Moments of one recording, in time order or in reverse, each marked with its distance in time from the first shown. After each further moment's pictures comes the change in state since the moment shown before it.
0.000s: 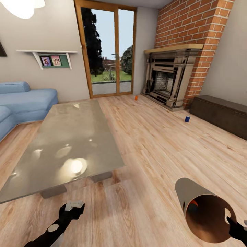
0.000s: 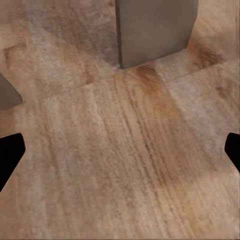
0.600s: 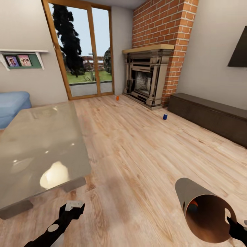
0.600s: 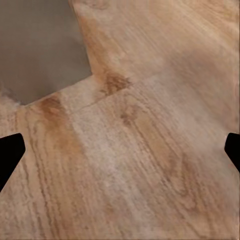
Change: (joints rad) left arm 0.000 0.000 0.000 0.000 0.000 0.000 0.000; right arm 0.000 0.000 -0.002 0.000 0.000 -0.001 0.001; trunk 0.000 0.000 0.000
